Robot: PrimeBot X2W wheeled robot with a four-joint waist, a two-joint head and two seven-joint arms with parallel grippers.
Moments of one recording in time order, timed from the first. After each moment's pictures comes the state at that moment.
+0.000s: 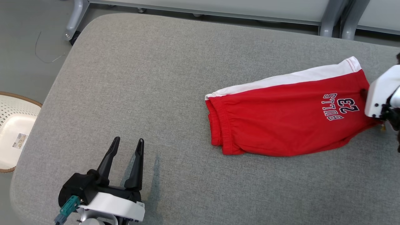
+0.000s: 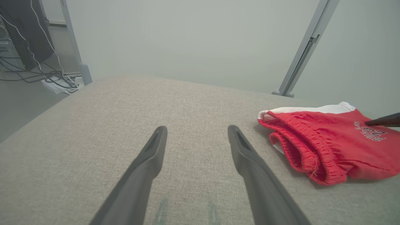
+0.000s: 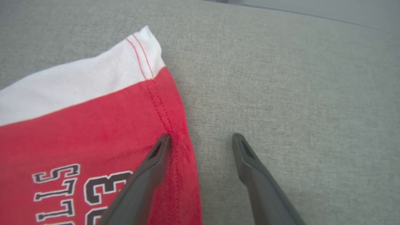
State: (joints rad) left arm -0.06 0.09 -0.16 0.16 -0.34 -0.08 -0.26; right arm -1.04 -0.28 0.05 1.28 0.17 0.13 0.40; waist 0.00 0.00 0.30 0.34
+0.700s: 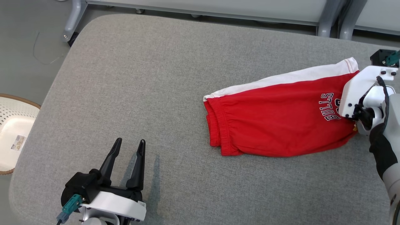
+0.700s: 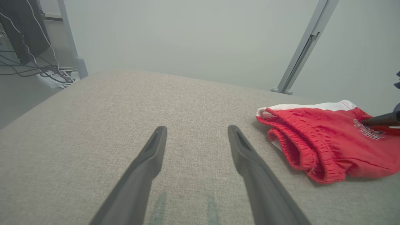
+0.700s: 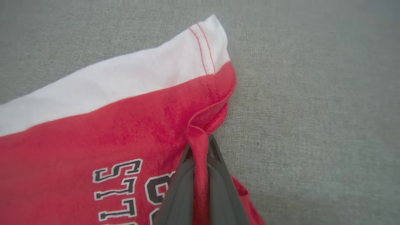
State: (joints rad) left arm -0.07 0.07 -0.15 0.19 -0.34 -0.10 -0.26; right arm -1.03 -0.17 -0.13 1.27 0.02 0.13 0.42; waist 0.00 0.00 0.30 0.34
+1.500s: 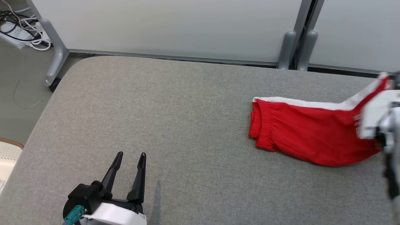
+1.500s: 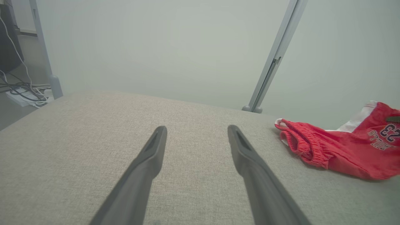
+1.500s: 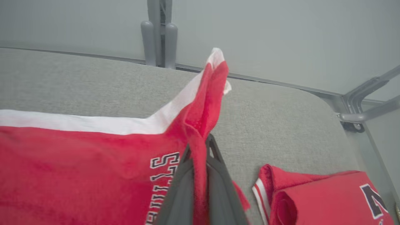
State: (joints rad) left arm -0.02 0.06 -0.15 0.22 -0.34 -0.10 -0.26; right arm -0.79 -0.22 -0.24 0.98 -0.23 0.13 0.32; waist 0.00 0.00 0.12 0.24
